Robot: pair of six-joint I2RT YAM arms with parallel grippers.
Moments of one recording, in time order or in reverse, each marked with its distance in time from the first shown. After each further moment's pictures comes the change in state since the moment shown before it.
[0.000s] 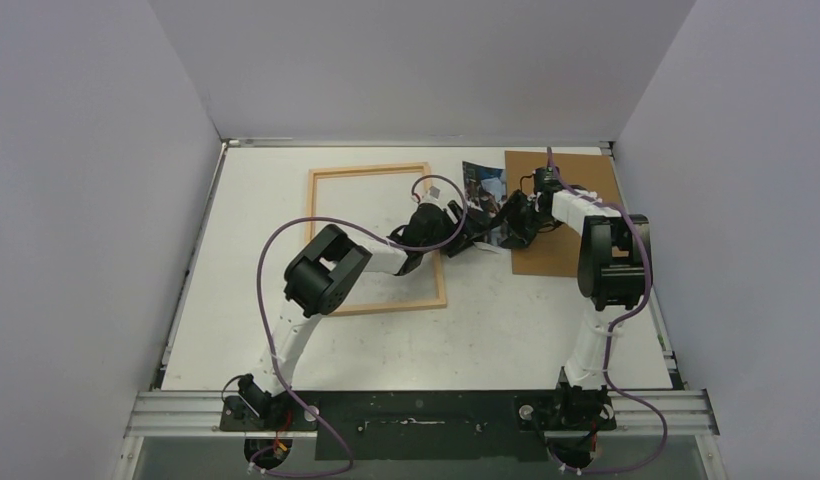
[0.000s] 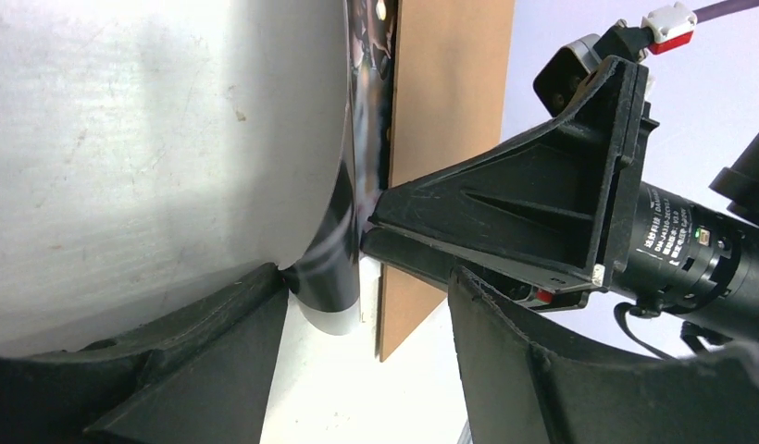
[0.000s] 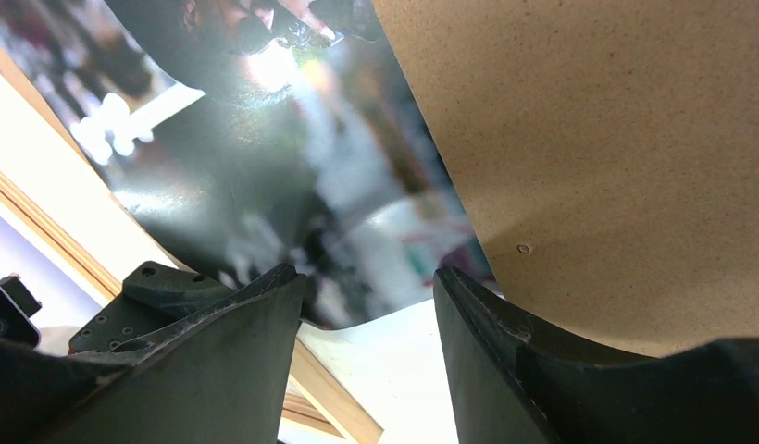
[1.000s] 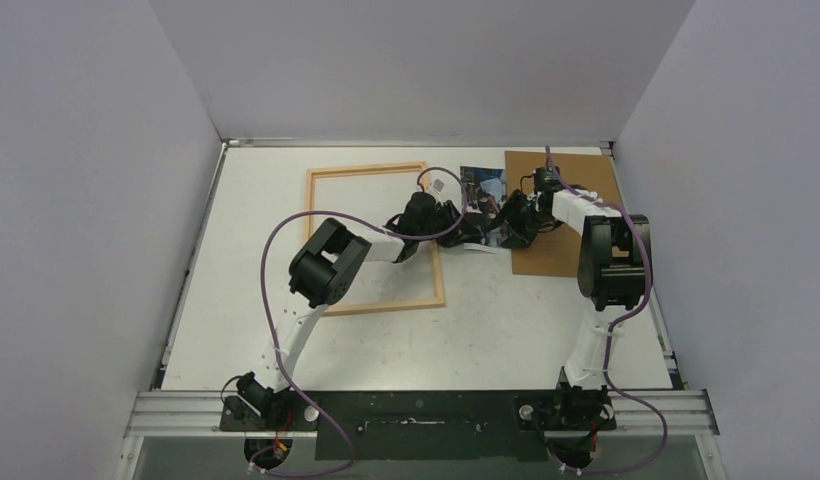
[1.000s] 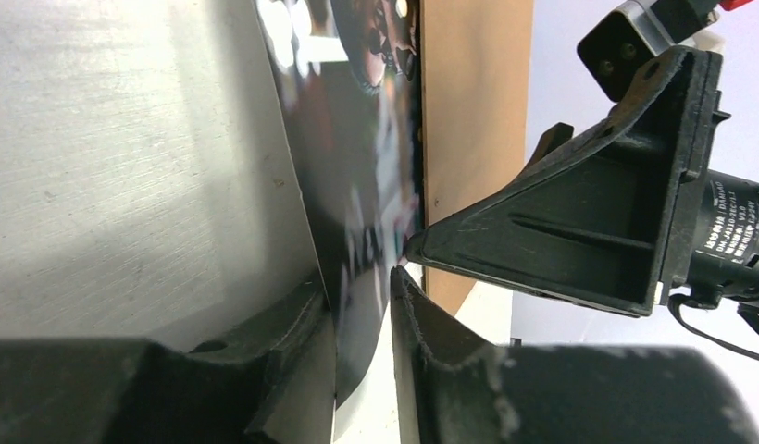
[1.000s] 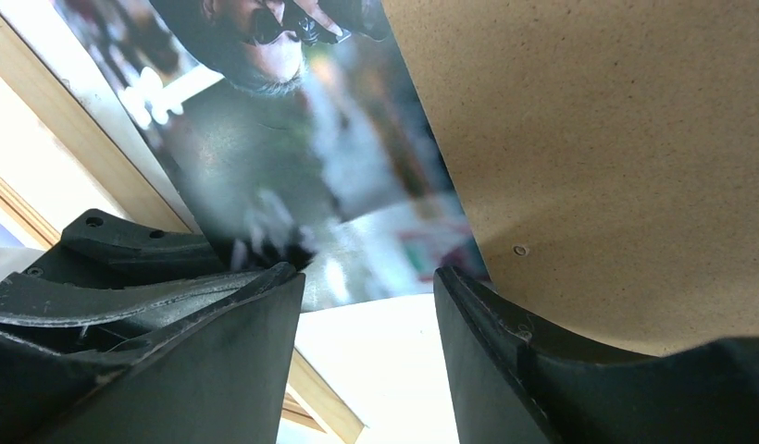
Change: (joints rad) left arm 0.075 0.114 0.146 -0.045 0.229 0.149; right arm -0.003 0.000 0.002 -0.005 -0.004 -0.045
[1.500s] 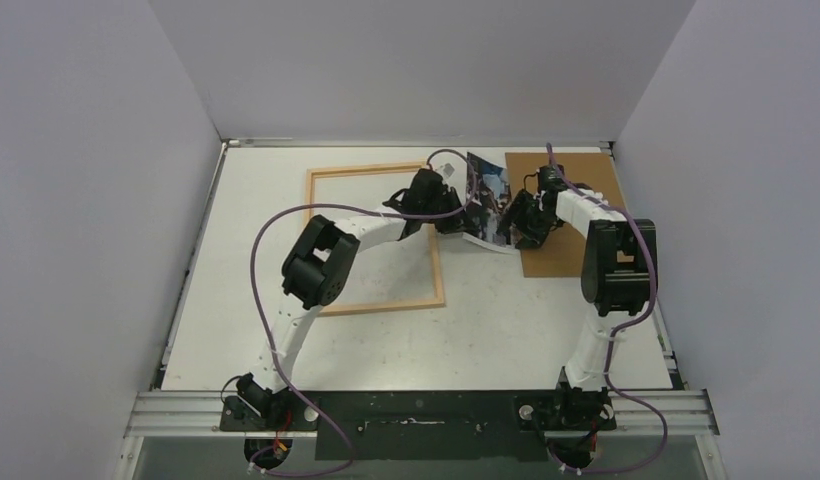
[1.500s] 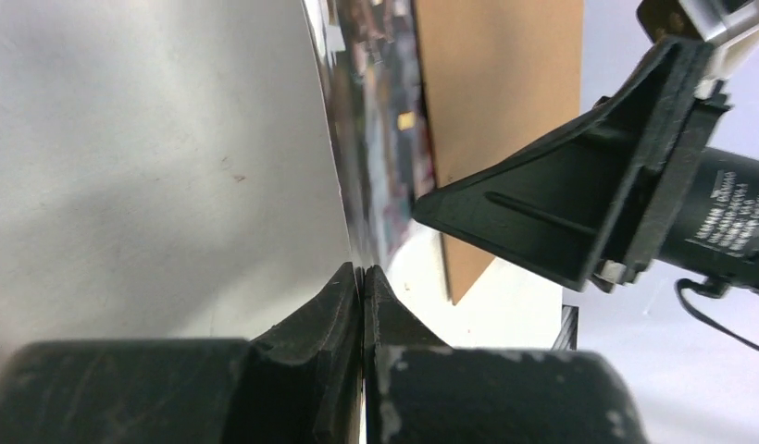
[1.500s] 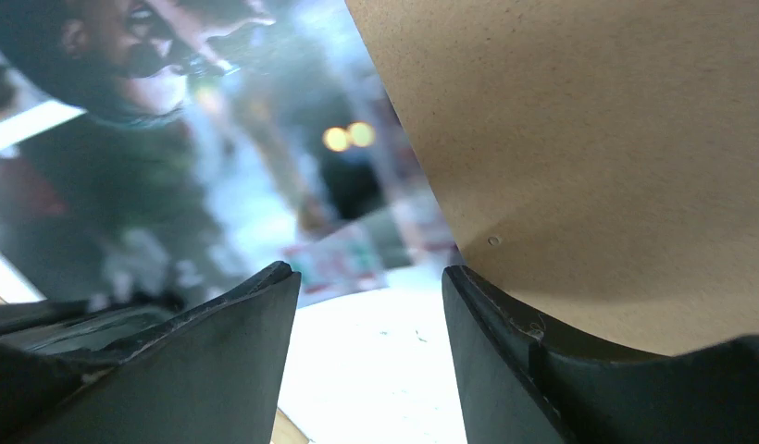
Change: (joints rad) left arm 0.007 -0.051 0.173 -0.390 0.020 0.211; right arm -0.005 -0.048 -0.008 -0.040 0.127 -0.087
